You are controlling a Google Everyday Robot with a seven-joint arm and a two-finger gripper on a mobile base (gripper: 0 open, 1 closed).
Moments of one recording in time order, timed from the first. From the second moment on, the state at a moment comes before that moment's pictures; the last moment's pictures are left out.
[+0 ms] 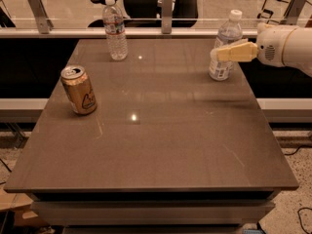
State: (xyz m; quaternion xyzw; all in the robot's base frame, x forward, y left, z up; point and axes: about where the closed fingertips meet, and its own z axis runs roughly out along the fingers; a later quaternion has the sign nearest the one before) arm 0.659 -0.230 0.945 -0.27 0.75 0.15 0.58
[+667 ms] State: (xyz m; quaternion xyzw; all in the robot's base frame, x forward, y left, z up) arm 0.674 -0.221 0.944 -0.25 0.75 0.16 0.59
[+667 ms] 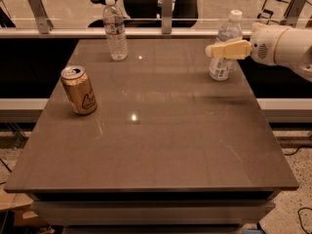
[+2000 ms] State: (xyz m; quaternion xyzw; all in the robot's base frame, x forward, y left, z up) arm 0.702 -0.195 0.929 -0.25 0.71 0.24 0.62
